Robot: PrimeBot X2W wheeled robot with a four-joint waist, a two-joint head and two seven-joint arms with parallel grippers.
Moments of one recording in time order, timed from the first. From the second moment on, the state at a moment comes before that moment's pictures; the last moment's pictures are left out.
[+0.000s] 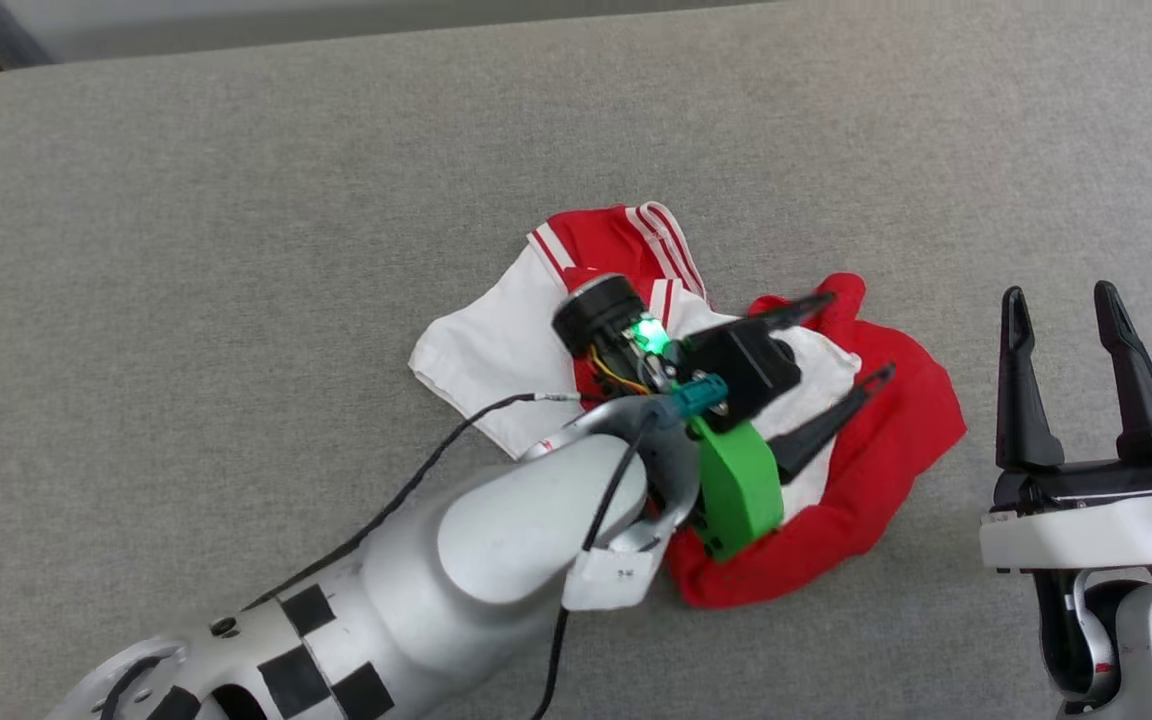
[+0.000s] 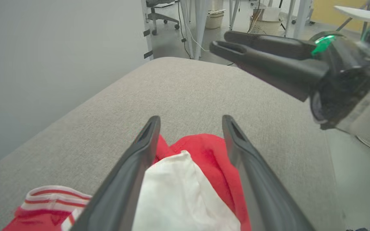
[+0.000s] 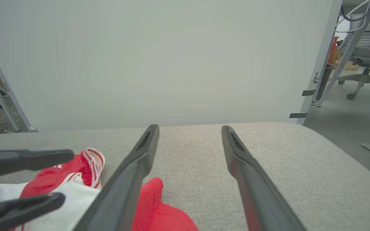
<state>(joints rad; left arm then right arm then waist) -0.91 0.13 -1.19 0.40 -0.64 -0.08 -0.17 -0.12 -0.05 -0.06 -0.10 0.15 0.13 -0.26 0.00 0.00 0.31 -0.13</state>
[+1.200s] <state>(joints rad) -0.04 0.20 -0.18 0.15 -0.29 0.14 -0.26 0.04 -0.05 0.03 -0.03 0.15 0.13 -0.26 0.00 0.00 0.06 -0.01</state>
